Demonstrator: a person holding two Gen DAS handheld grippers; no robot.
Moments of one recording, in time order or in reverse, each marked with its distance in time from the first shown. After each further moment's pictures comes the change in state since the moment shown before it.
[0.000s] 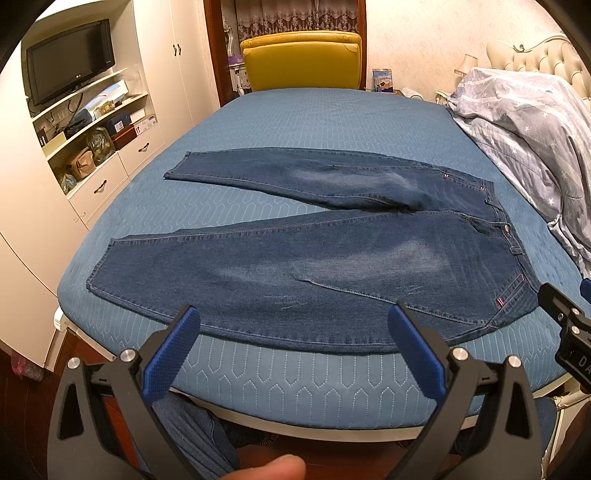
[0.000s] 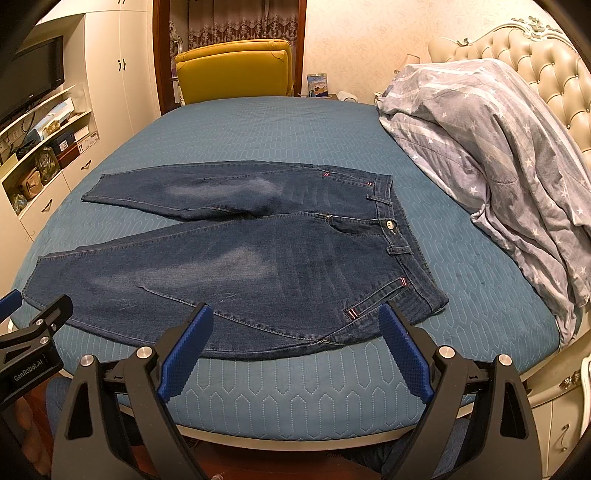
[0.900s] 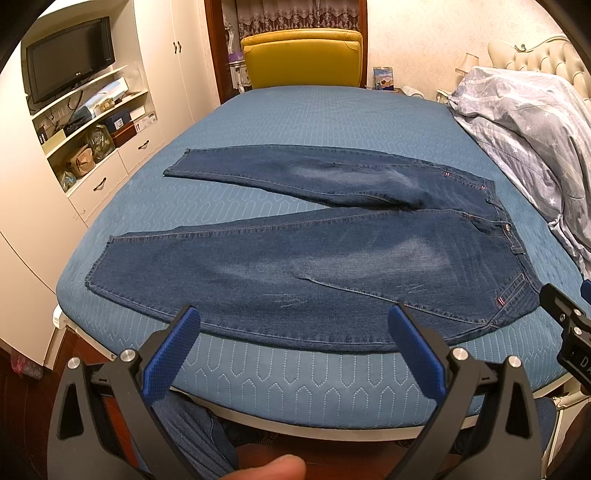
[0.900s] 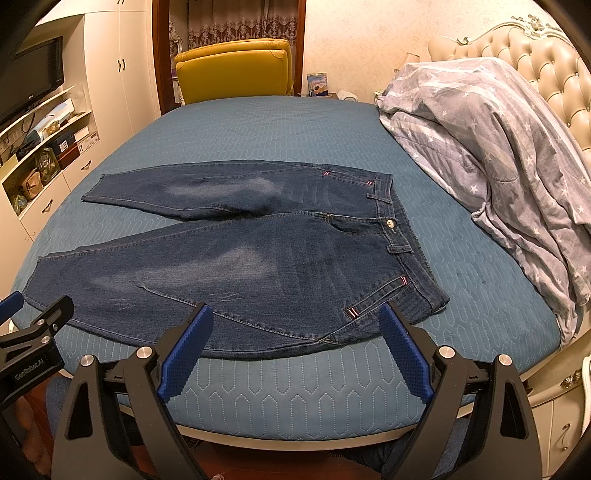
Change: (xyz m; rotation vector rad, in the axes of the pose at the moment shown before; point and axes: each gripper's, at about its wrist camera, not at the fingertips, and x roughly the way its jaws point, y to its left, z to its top) left arm 0.003 0.000 -0.004 0.000 0.006 0.001; right arm -0.001 0.000 0.002 0.000 0.001 0.002
